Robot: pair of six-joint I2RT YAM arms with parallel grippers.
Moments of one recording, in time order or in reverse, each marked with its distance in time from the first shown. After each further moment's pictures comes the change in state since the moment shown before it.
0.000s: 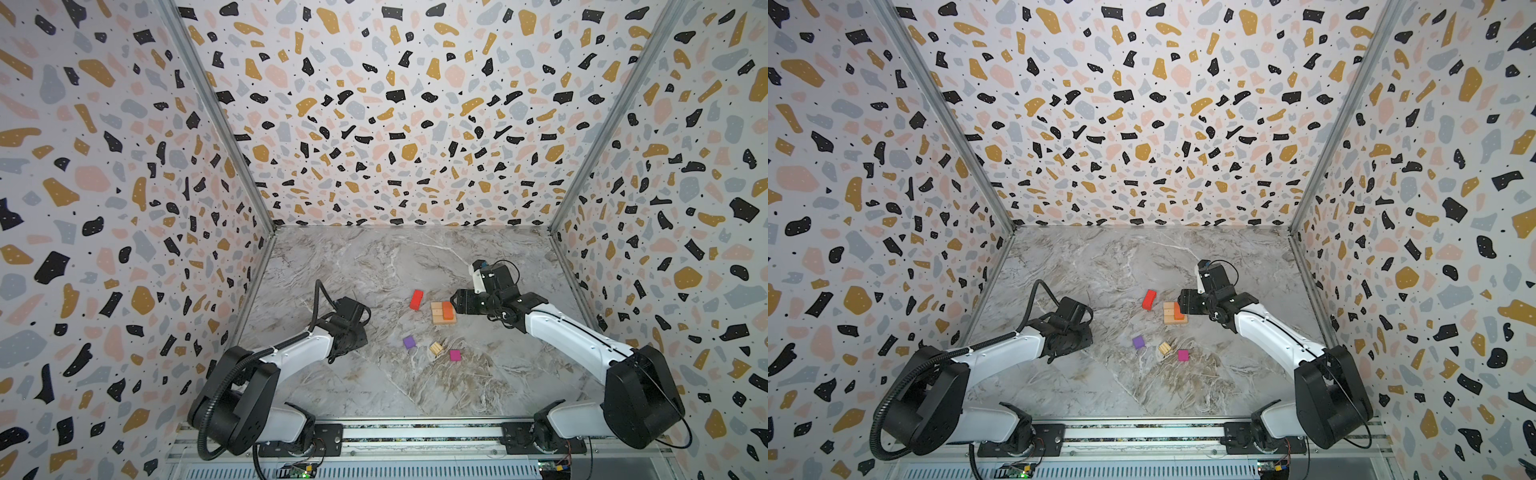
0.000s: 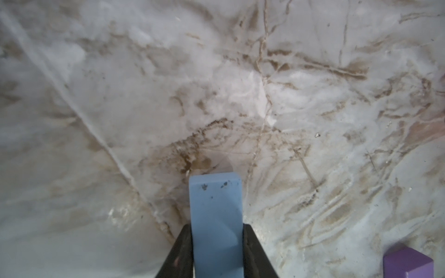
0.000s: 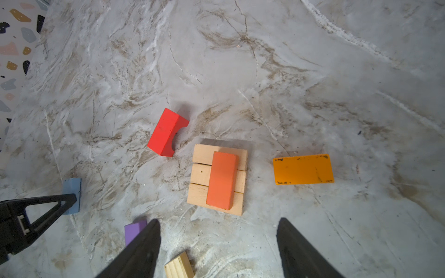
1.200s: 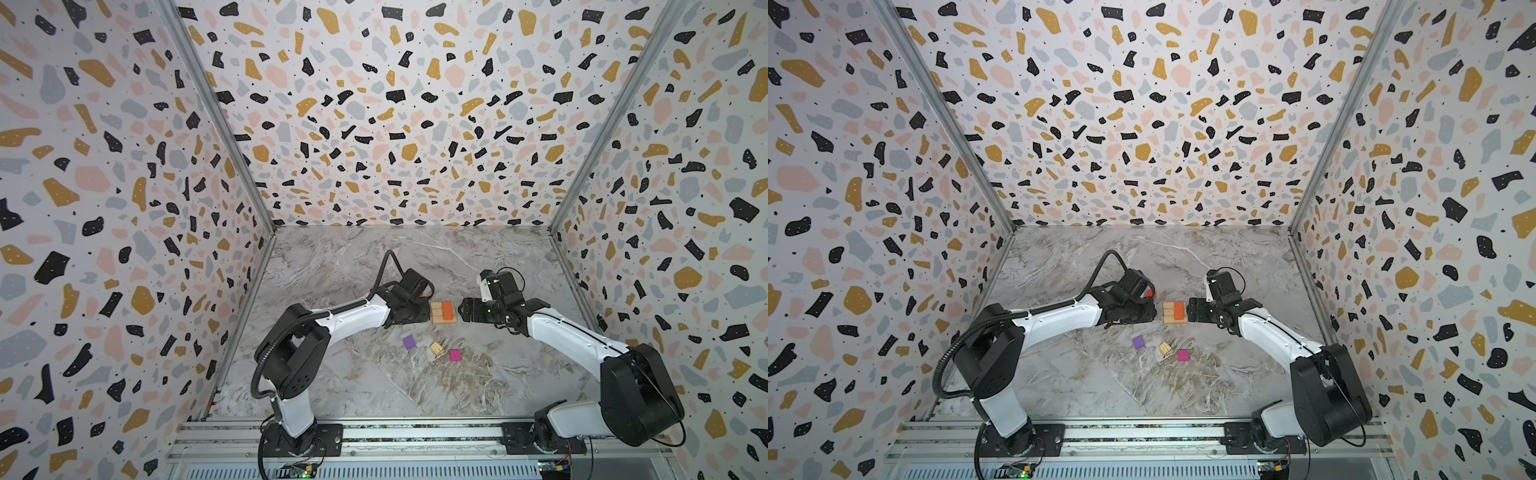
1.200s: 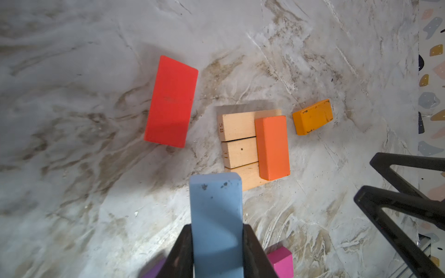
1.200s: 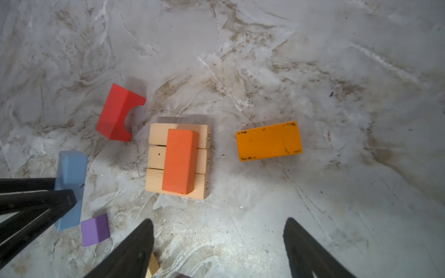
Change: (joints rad) left arm -0.310 0.409 0.594 -0.006 0.147 0.001; right arm -0.071 0.015 -0.092 0.001 -0.001 -0.023
